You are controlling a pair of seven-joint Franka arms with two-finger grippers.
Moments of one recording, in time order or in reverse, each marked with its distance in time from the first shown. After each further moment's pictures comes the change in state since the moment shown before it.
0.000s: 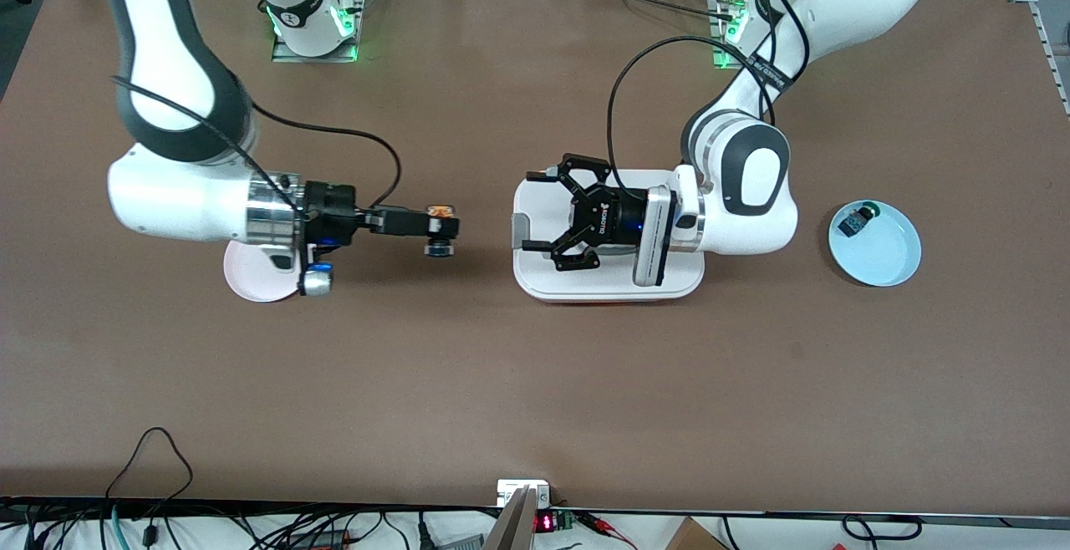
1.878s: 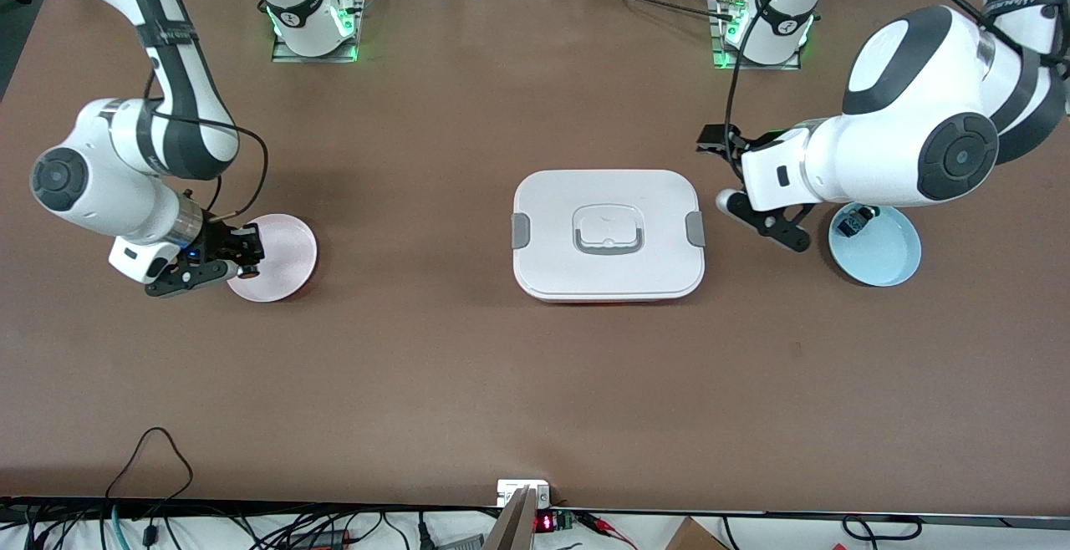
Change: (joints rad) left arm 0.147 -0.206 0.009 0.239 1.603 -0.682 -1.546; right arm -0.243 -0.048 -0.003 -0.412 -1.159 0.431 -0.405
